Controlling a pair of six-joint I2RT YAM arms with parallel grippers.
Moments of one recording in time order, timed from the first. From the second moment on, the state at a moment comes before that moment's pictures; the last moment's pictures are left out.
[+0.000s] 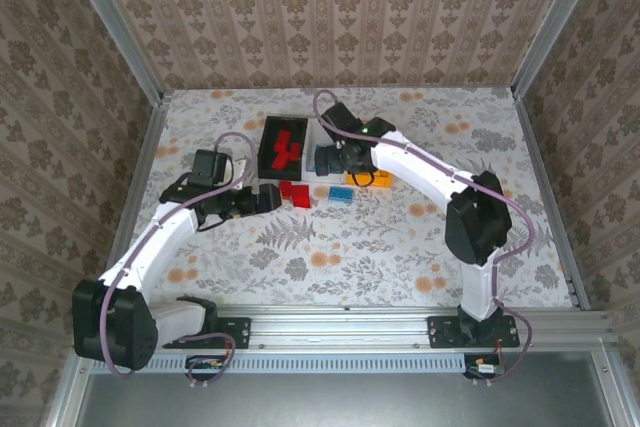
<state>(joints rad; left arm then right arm) -0.28 1.18 0.84 -0.66 0.44 -0.34 0.66 1.92 1.68 -0.88 0.15 0.54</state>
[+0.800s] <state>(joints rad) -0.27 1.16 0.84 -0.66 0.45 -0.34 0.69 2.11 1.58 -0.79 0.17 0.68</state>
